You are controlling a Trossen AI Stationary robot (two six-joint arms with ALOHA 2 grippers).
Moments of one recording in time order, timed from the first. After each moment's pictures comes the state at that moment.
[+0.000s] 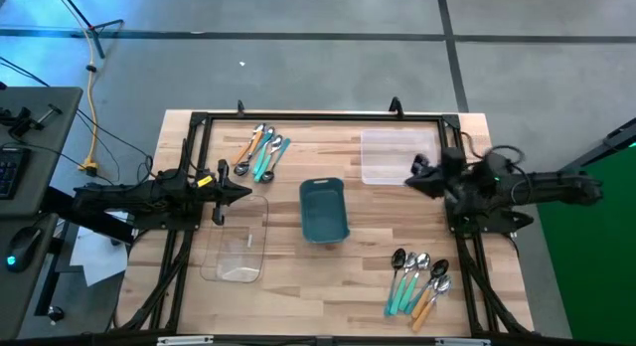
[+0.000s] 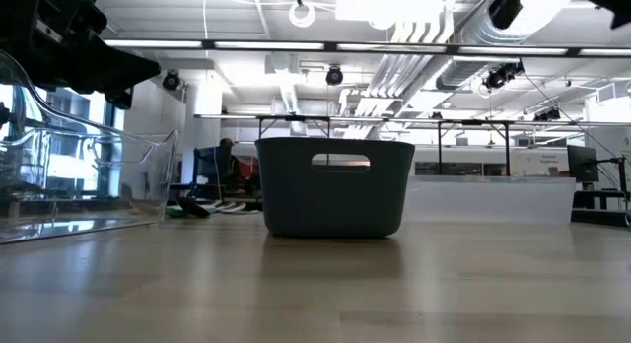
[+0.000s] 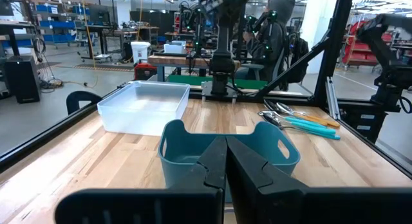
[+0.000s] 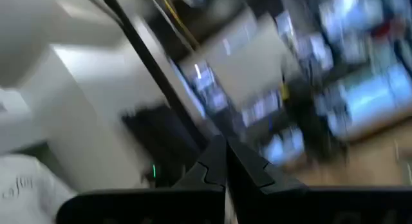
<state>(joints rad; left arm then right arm) 0.02 0.02 0.01 0.01 -0.04 -0.05 -0.01 0.55 0.41 0.39 -0.21 0.66</state>
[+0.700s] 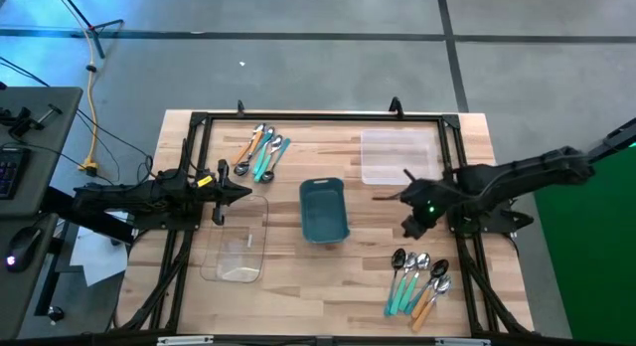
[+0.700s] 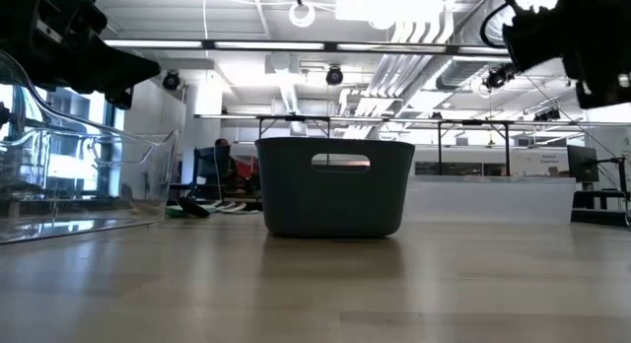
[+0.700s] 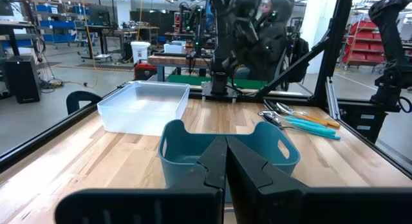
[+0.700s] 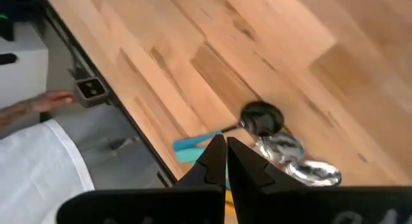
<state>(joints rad) 0.02 0.02 0.01 0.01 -0.04 -0.05 0.18 0.95 0.69 -0.74 -0.35 1.12</state>
